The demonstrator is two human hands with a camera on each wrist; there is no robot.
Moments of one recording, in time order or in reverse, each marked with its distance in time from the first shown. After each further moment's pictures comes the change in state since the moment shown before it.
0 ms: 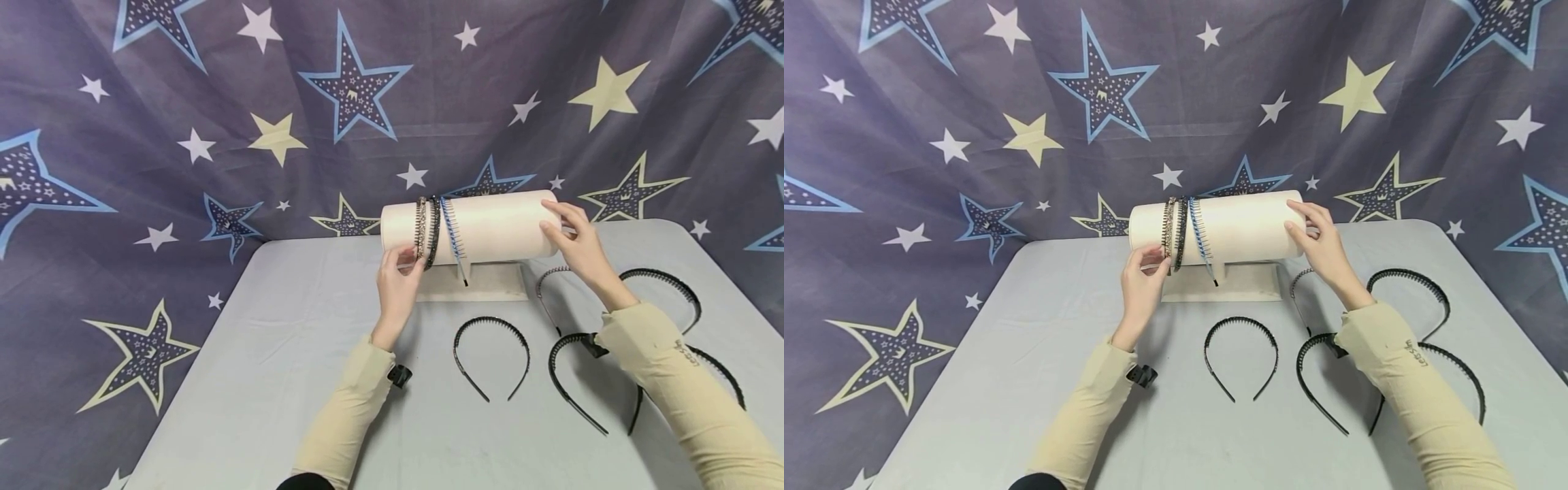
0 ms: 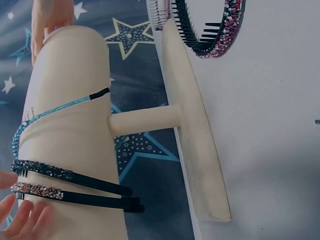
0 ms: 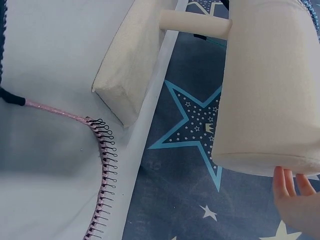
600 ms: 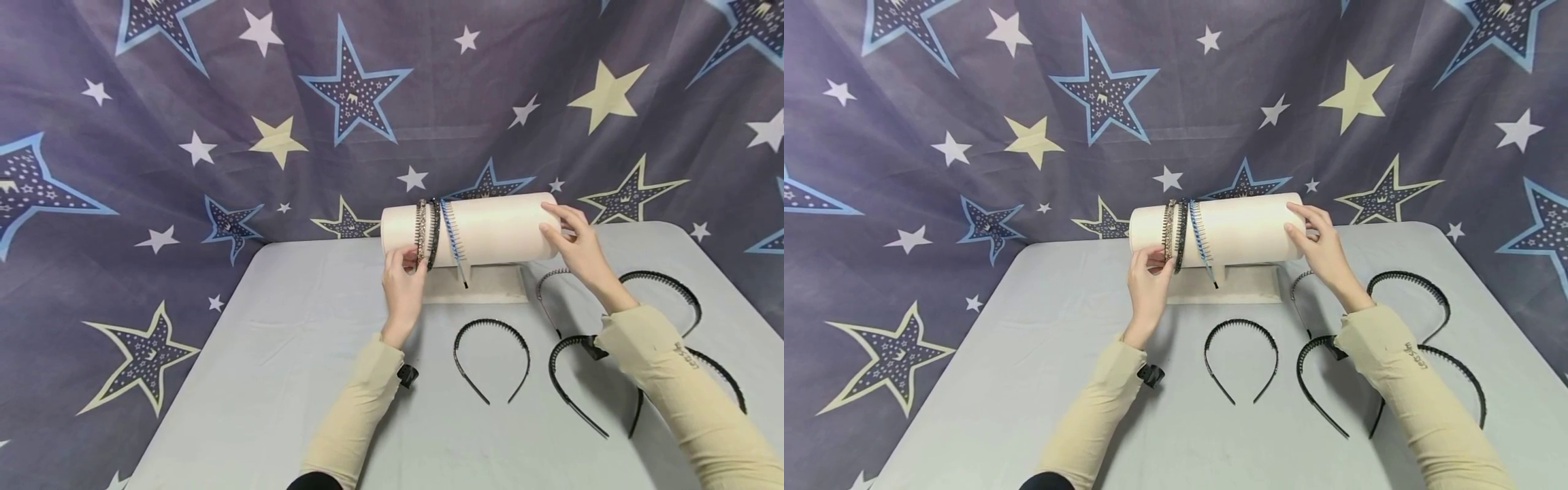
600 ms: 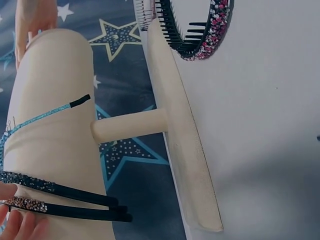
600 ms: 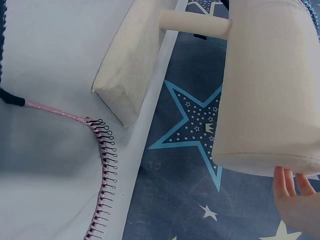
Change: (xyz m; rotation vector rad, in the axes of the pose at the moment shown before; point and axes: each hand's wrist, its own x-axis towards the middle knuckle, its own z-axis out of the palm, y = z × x) left_hand 0.000 -0.004 0.014 0.091 0.107 0.044; right_hand -0.001 0.000 -0.001 -0.011 -0.007 0.008
